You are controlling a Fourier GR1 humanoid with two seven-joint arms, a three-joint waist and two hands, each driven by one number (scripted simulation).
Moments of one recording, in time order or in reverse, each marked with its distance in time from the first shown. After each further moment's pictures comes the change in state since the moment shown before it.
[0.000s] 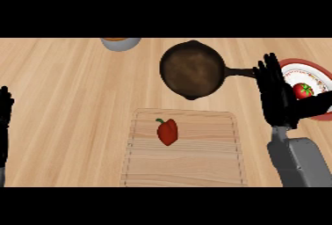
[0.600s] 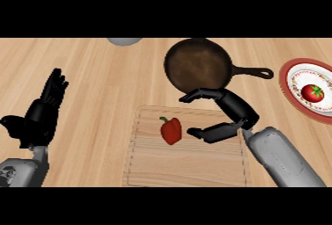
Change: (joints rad) left arm -0.174 -0.152 -0.111 -0.022 0.119 -0.104 0.092; right arm -0.156 -0.095 0.378 0.088 0.250 0.444 -0.223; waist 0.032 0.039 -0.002
